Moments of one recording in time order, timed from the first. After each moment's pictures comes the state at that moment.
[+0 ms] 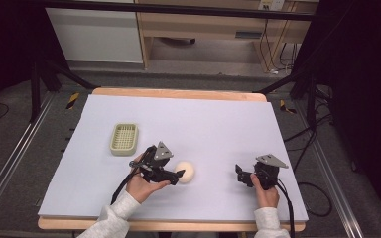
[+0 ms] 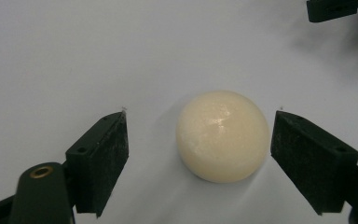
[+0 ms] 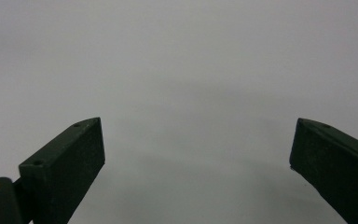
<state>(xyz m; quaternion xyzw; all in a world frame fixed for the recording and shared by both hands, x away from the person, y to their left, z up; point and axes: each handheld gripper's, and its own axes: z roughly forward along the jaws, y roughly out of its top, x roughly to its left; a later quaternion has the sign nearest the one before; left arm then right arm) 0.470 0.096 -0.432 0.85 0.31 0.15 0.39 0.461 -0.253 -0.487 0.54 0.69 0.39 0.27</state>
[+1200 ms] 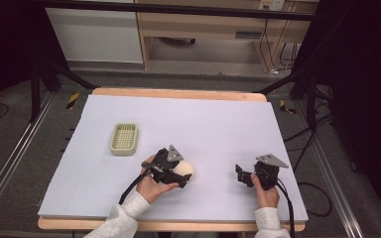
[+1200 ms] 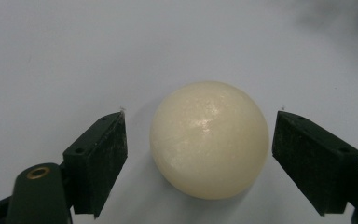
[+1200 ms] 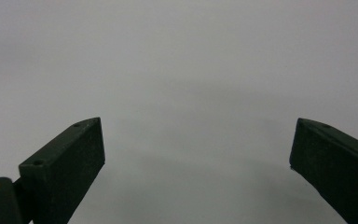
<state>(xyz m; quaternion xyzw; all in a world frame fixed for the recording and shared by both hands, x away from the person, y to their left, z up) 0.477 0.072 -0.451 0.87 0.31 0.13 0.36 0.462 -0.254 -0.487 0.54 0.69 0.39 0.27</state>
